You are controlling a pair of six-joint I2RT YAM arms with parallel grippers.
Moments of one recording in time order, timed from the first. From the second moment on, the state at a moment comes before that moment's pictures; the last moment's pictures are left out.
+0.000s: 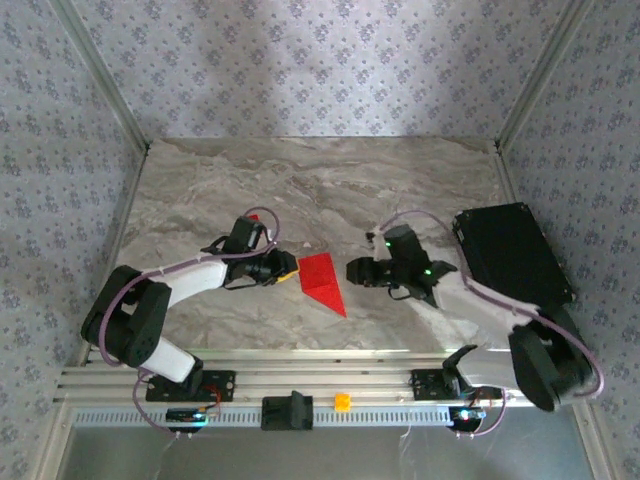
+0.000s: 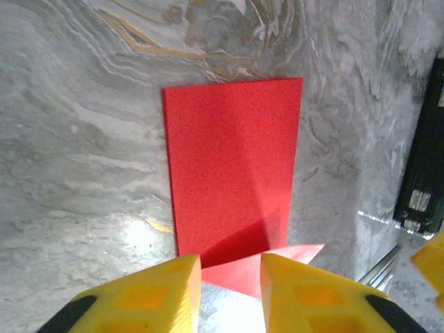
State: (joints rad) left arm -0.49 1.50 0.70 -0.12 0.51 -0.89; right arm 0.55 1.20 0.57 -0.09 -0.39 0.60
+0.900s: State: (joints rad) left arm -0.47 1.63 0.72 -0.08 0.63 -0.90; right arm 0.63 1.53 0.54 0.19 -0.45 0.76
